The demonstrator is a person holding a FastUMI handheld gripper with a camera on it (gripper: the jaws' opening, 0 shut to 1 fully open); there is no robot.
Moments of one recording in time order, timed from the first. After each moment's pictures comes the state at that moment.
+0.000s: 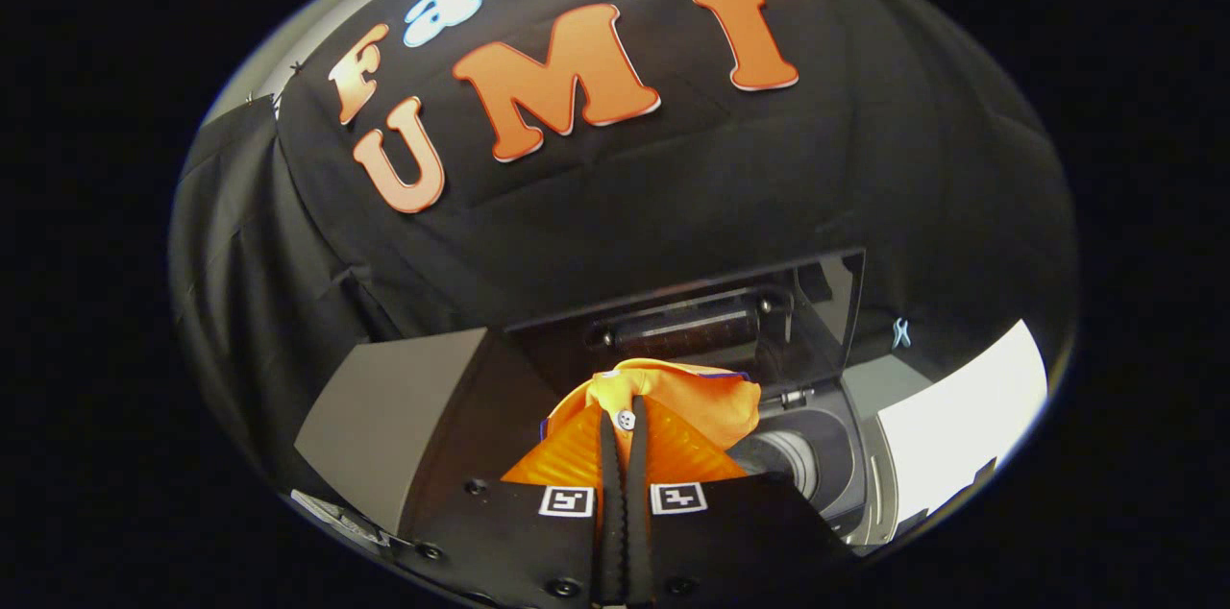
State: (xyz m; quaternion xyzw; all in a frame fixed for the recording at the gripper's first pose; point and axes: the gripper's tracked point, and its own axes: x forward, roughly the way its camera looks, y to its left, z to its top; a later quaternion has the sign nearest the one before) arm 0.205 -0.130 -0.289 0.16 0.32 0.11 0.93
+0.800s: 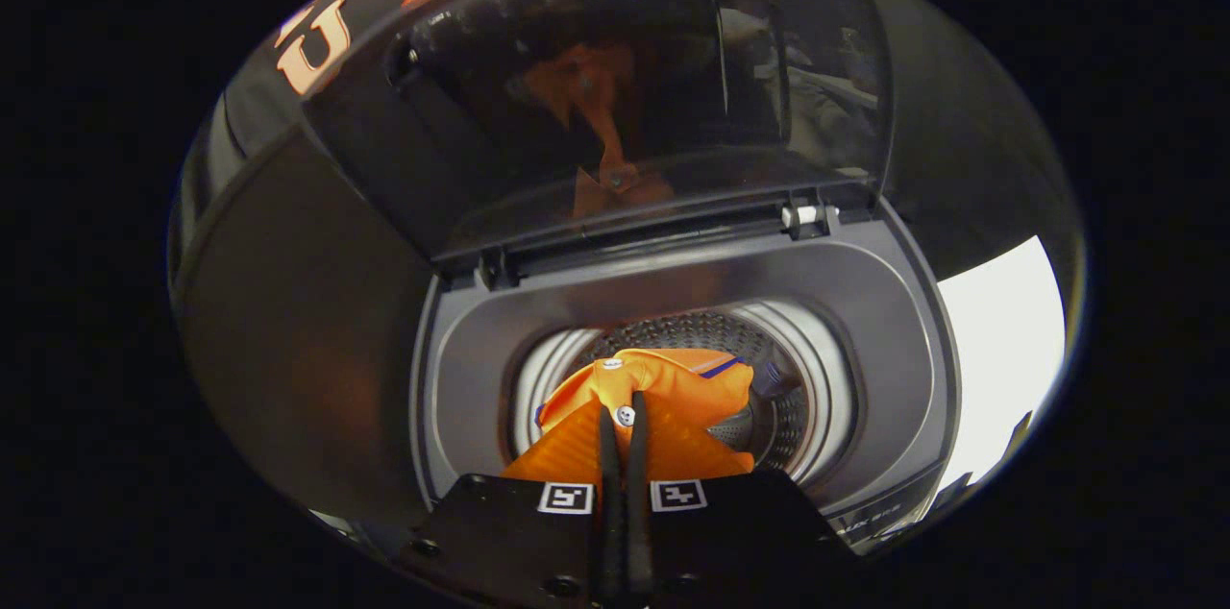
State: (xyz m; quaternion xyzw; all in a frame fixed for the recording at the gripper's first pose) arm 0.195 -0.144 -0.546 0.11 0.49 0.07 0.86
